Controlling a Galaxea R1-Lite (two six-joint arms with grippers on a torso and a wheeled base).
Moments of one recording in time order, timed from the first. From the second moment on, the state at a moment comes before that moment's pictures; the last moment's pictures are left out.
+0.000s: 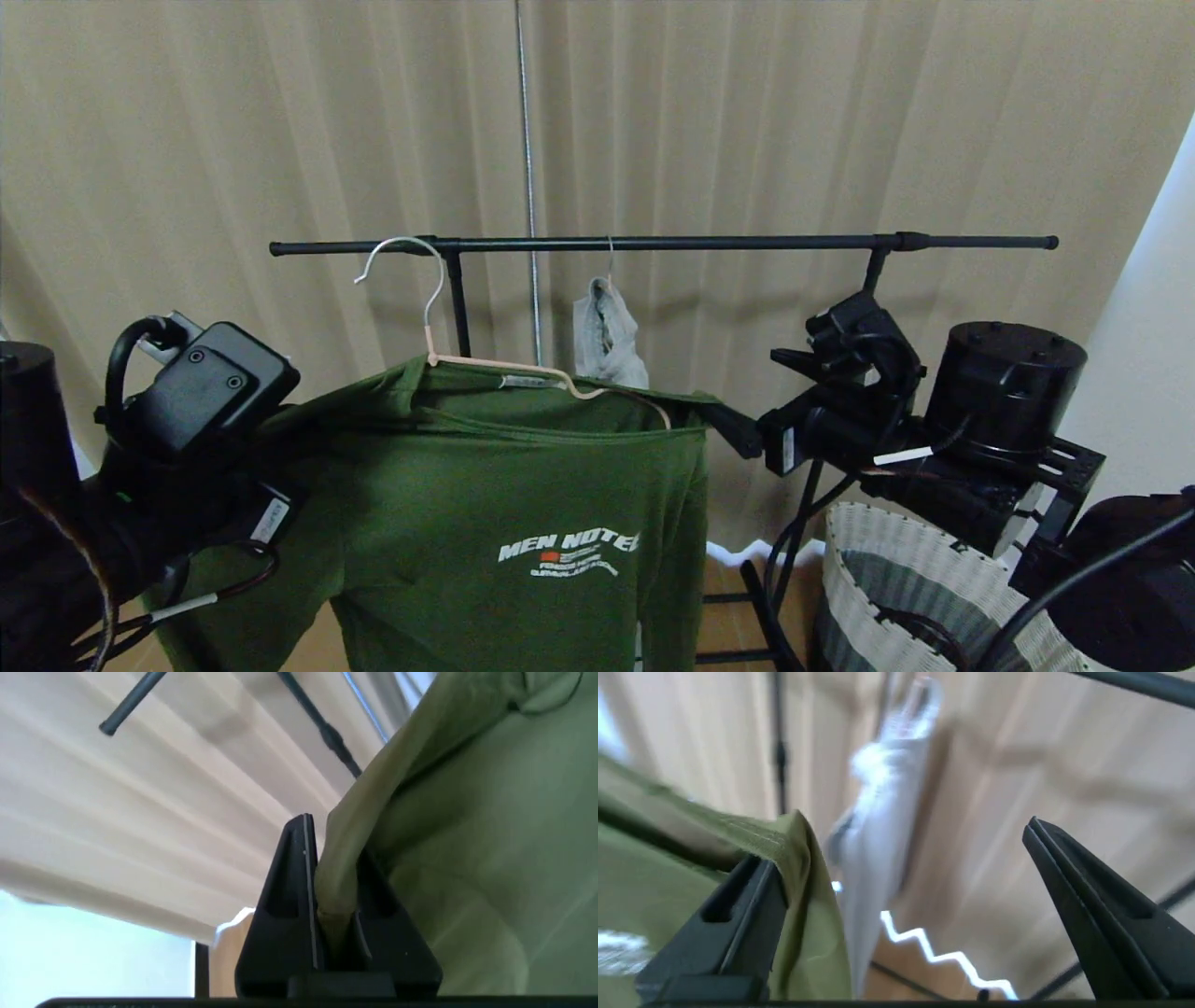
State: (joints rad) left arm -0.43 1.27 -0.51 -0.45 0.37 0.53; right arm 0.55 1.77 -0.63 -0.99 -0.02 -0.09
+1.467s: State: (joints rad) left arm -0.60 1.40 -0.56 -0.64 0.41 0.35; right arm 0.71 1.74 -0.88 -0.81 0.09 -0.32
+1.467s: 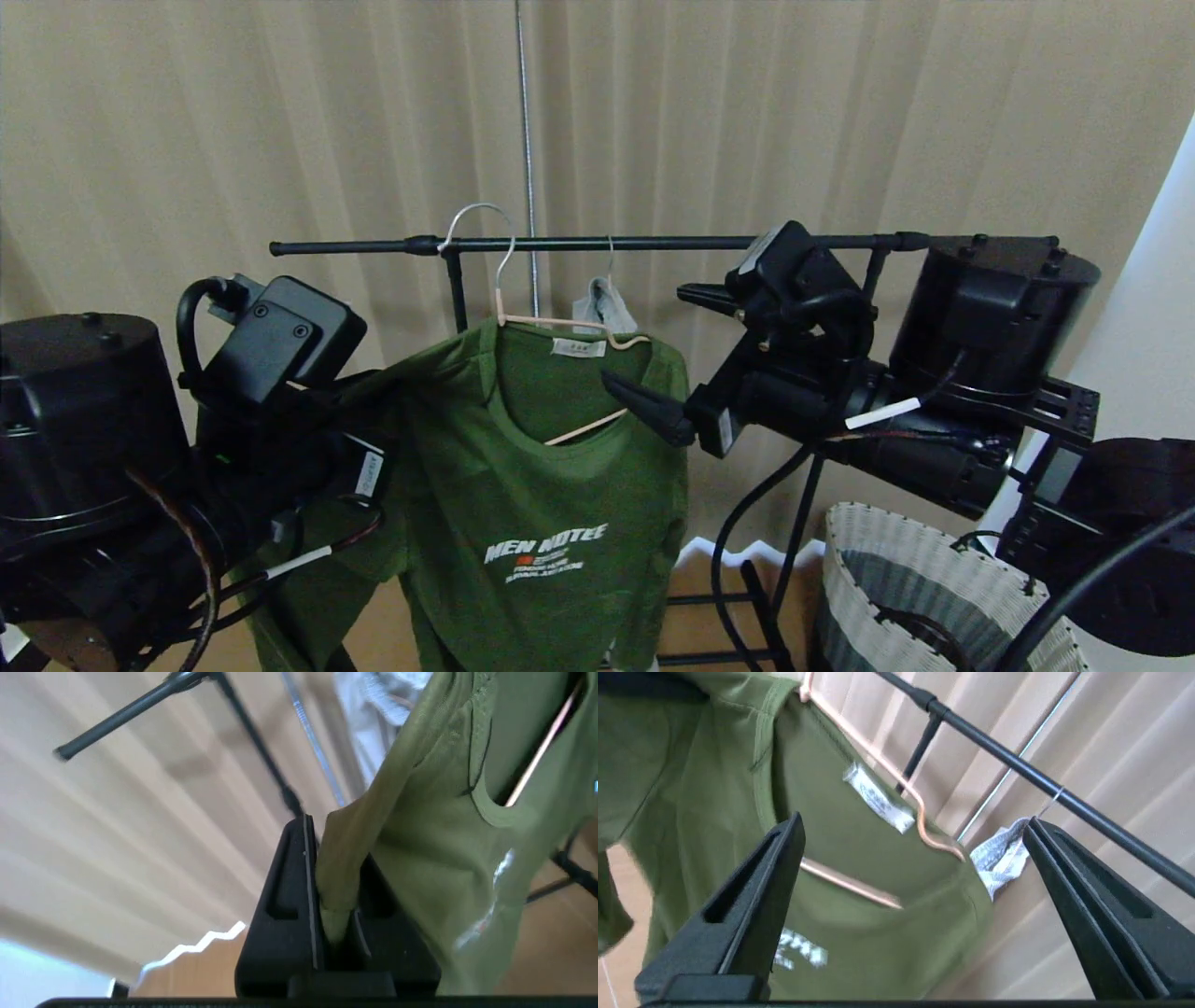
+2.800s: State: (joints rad) left arm -0.71 1.36 -0.55 -0.65 0.40 0.36; right arm 0.66 1.94 -1.04 -0.79 0.08 -0.38
